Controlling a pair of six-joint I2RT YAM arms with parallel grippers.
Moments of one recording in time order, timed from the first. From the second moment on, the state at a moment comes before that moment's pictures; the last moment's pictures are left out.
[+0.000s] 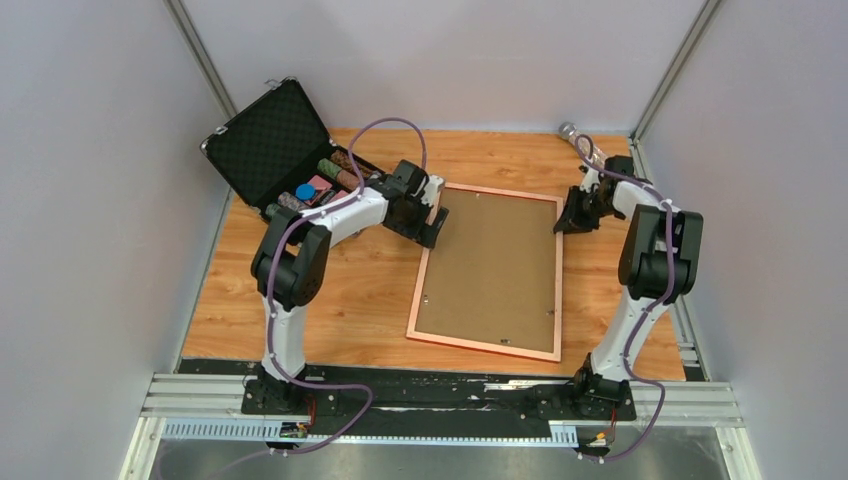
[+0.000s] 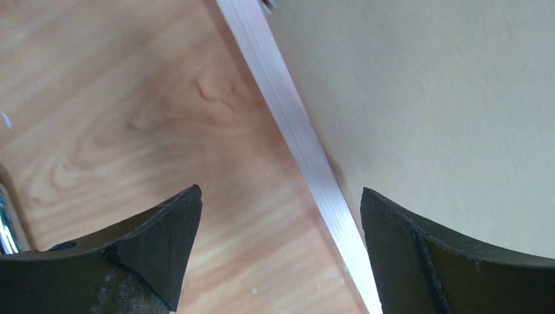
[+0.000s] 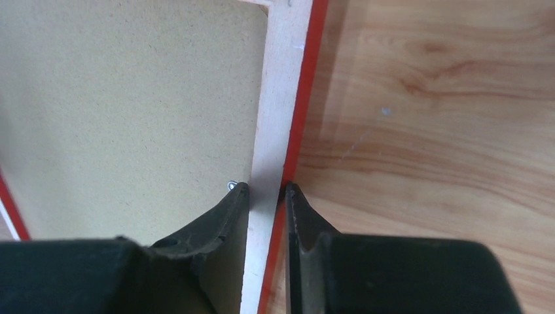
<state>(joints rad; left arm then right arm) -0.57 2.05 1.51 -0.52 0.13 -0.05 -0.20 1.98 1.36 -0.57 -0.45 -0.04</state>
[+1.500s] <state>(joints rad) -0.71 1.90 1.27 -0.57 0.17 -0.02 -0.22 2.16 1.56 -0.55 -0.58 0.16</state>
